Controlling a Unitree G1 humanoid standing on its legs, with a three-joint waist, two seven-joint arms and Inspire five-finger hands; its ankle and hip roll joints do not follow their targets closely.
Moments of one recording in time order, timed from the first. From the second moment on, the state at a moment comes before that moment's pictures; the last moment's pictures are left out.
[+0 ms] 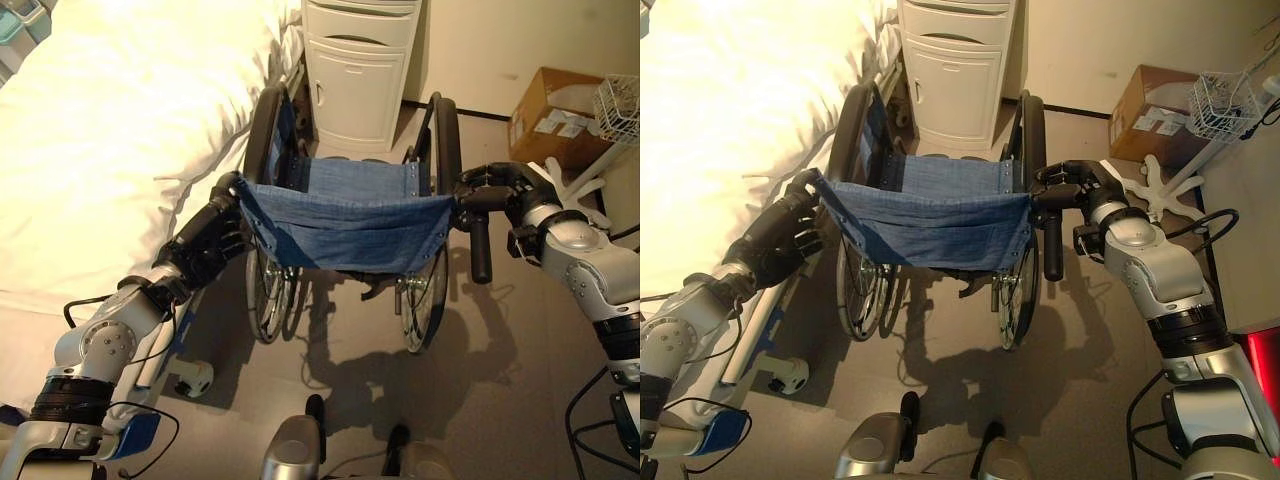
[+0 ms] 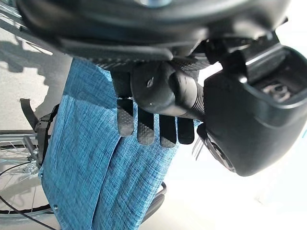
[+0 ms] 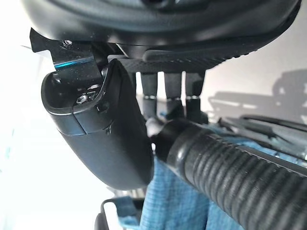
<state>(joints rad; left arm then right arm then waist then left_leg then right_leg) -0.27 0.84 0.01 0.17 -1.21 0.37 -0.04 -0.66 -0.81 0.21 0.11 0.64 0.58 -0.16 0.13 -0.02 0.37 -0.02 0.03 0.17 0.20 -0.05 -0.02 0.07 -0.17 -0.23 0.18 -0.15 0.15</state>
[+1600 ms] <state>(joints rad) 0.14 0.67 0.34 -0.08 -1.17 0.35 0.07 -0.05 -0.68 -0.43 -0.23 0.67 0.31 -0.42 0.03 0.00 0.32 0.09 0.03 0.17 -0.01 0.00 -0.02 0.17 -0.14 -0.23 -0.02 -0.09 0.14</state>
